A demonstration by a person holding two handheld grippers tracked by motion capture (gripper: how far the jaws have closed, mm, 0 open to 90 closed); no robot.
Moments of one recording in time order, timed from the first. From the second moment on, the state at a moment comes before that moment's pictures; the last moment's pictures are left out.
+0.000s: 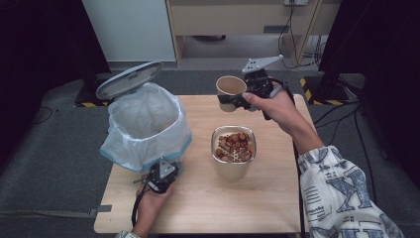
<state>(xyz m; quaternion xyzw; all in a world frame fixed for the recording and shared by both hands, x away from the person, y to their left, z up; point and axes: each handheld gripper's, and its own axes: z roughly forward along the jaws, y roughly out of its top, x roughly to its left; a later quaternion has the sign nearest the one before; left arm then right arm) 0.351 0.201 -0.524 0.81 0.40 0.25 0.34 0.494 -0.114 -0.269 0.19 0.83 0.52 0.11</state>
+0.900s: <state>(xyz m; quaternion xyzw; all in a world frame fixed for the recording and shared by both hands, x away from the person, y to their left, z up) 0.351 0.201 -0.524 0.81 0.40 0.25 0.34 0.493 -0.072 -0.263 0.19 0.82 0.53 0.09</state>
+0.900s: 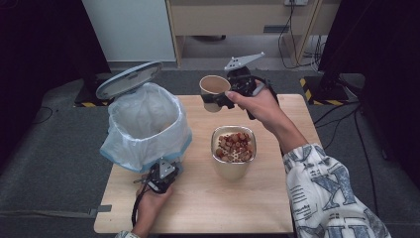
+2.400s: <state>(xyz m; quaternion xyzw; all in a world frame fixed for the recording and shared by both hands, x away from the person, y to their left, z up) 0.350 0.201 -0.524 0.81 0.40 0.25 0.34 0.487 0.051 -0.271 0.16 0.83 0.52 0.06</state>
